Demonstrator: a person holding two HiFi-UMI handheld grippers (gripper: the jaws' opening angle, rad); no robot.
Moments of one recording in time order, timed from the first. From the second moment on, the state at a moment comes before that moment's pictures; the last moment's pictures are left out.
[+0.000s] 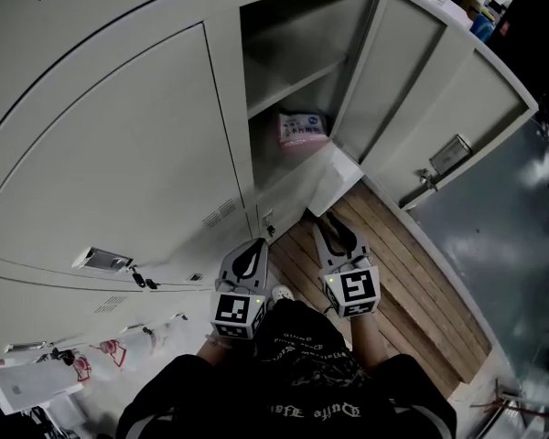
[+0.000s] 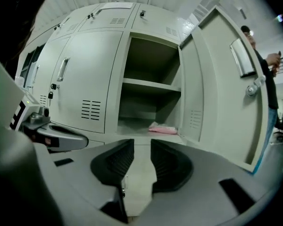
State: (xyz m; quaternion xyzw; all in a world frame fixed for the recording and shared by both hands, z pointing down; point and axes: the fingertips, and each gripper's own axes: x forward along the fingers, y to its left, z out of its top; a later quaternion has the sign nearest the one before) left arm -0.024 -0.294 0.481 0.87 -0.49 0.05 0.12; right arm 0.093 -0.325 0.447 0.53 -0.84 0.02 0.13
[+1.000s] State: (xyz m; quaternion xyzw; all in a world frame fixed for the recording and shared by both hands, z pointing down) left arm -0.024 -0.308 0.497 0.84 -0.52 0.08 0.13; right arm 0.084 -0.493 0.442 0.49 -0.85 -0.03 0.21
